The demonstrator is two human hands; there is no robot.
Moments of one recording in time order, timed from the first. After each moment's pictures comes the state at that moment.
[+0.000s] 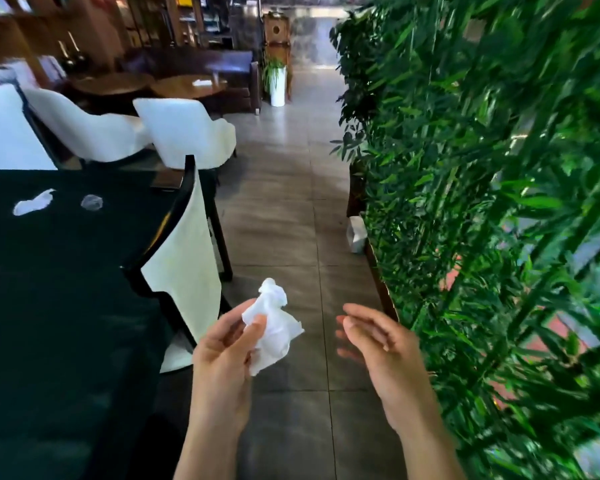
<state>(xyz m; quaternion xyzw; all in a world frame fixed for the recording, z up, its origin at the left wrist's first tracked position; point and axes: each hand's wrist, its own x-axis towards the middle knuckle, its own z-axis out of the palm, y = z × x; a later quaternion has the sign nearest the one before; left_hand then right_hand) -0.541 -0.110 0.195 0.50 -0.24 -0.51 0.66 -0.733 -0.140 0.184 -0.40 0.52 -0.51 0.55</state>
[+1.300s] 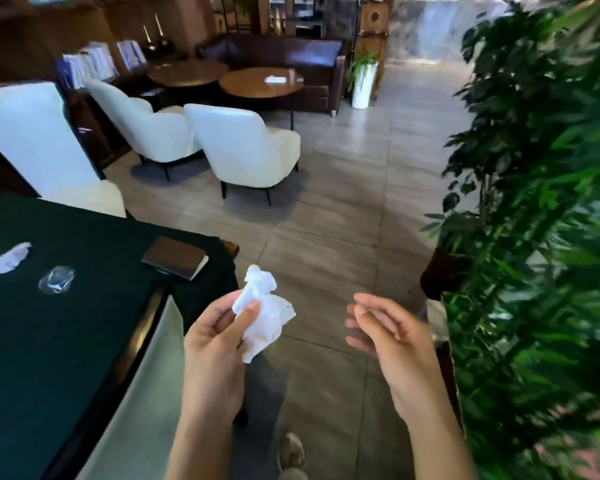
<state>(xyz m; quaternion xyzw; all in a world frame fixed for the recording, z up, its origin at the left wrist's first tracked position) -0.414 -0.718 0.176 0.56 -0.16 -0.38 0.71 -0.605 -0.799 0.175 -0.45 0.48 -0.43 0.61</state>
